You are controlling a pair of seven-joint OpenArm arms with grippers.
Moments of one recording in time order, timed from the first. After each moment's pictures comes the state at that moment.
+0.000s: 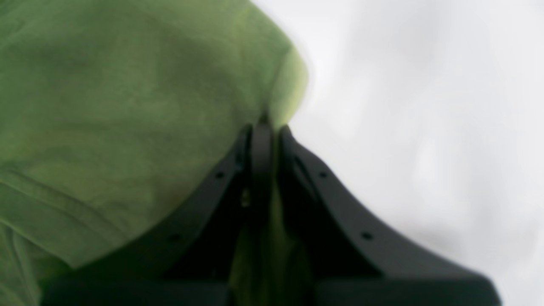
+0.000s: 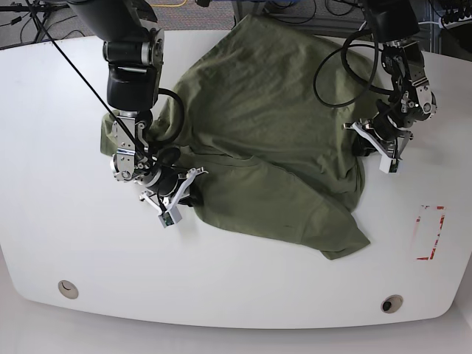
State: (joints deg) left arm 3.1 -9.3 -21.6 81.1 -19.5 -31.6 44.2; right arm 21.6 3.3 10.2 49.8 0.2 39.3 -23.4
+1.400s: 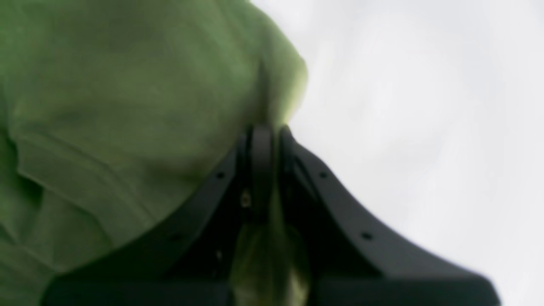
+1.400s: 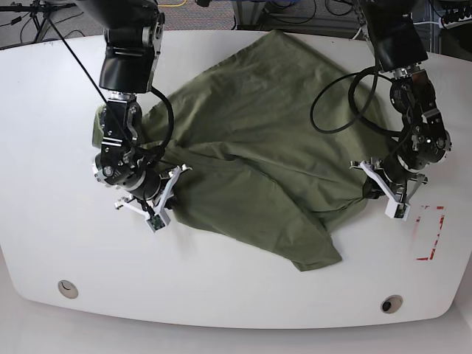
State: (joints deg) left arm -8.3 -10.5 -19.7 89.1 -18.3 -31.0 55.5; right arm 15.5 3.6 11.1 76.3 -0.9 39.7 -42.9
